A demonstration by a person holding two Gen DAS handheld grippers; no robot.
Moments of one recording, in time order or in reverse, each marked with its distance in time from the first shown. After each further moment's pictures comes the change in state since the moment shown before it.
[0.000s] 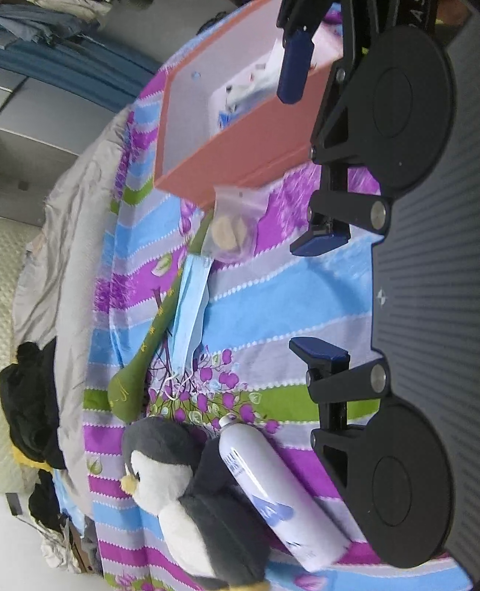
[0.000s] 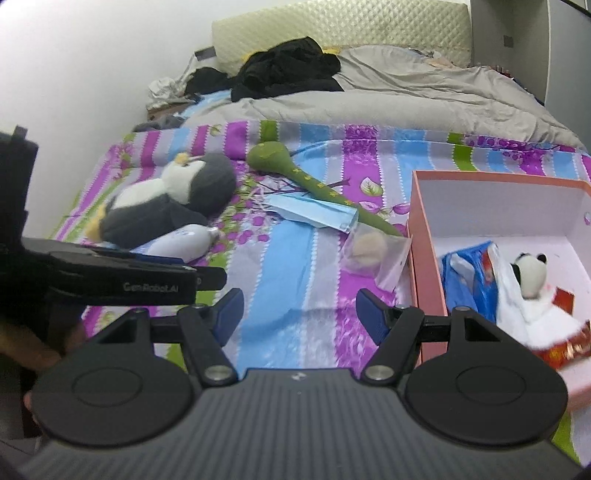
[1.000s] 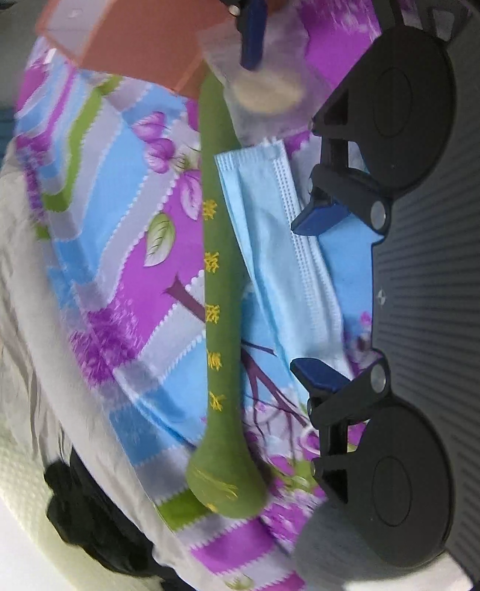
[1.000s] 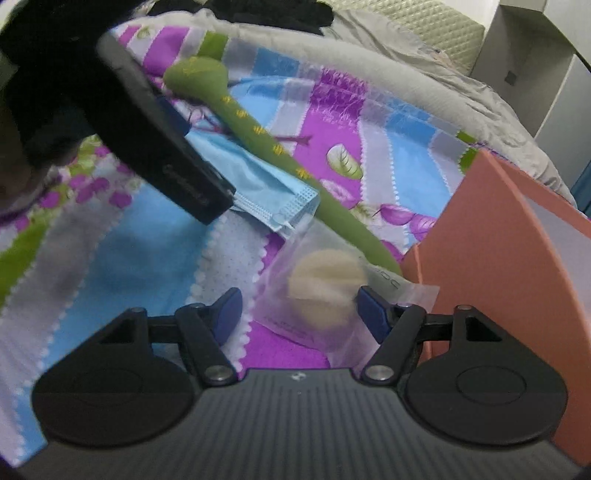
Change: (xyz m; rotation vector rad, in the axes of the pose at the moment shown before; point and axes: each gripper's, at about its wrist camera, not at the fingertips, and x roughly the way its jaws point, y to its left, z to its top) left arm 0.252 0.010 0.113 0.575 0.057 0.032; right arm 0.214 -0.021 0.005 -0.255 0.086 -0.278
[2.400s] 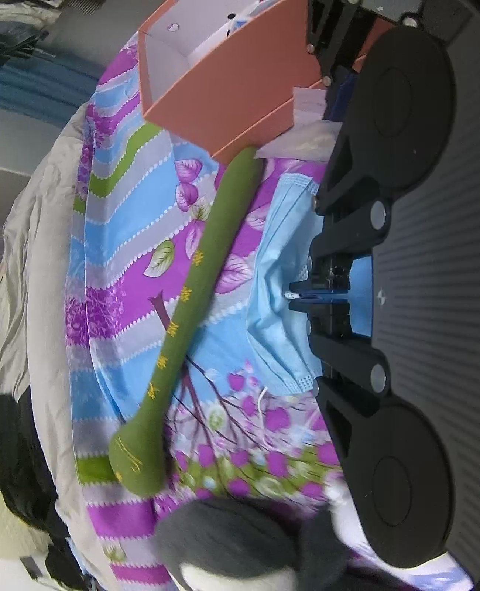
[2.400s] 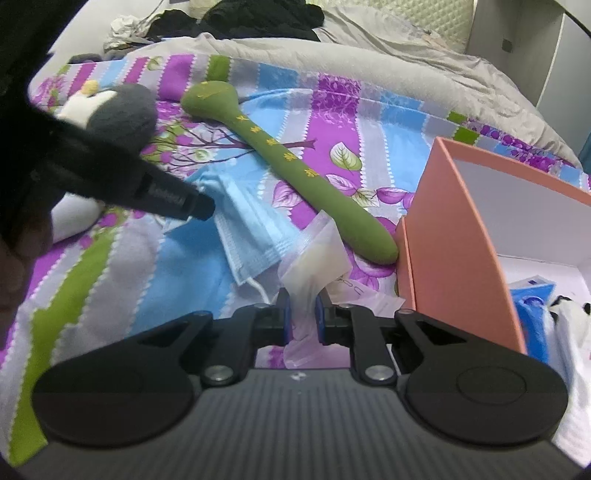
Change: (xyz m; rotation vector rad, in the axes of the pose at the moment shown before) left arm -0.086 -0.018 -0.041 -0.420 -0.005 -0.089; right arm -0.068 -0.012 -0.006 0.121 0.020 0.098
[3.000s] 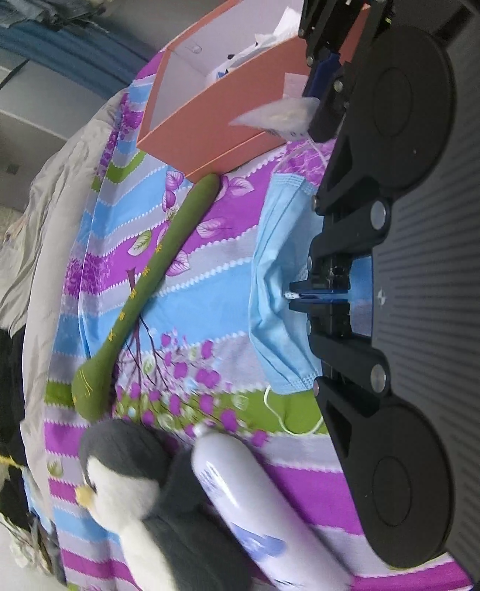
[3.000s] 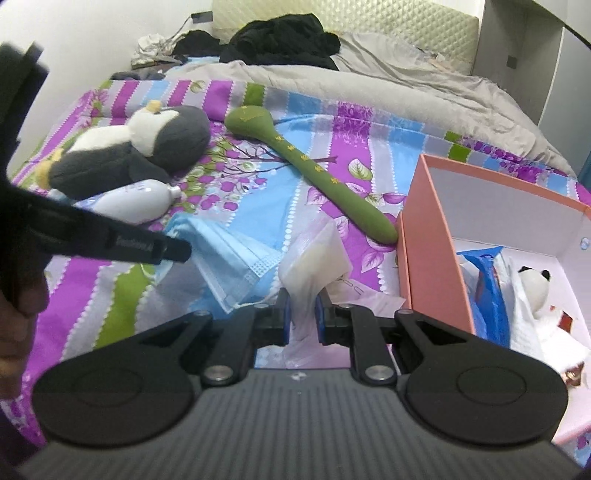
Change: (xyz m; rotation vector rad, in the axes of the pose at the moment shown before) left arm -0.104 -0.006 -0.089 -0.221 -0.027 0.020; right arm -0.099 0.015 -0.032 -0.009 -0.061 0.055
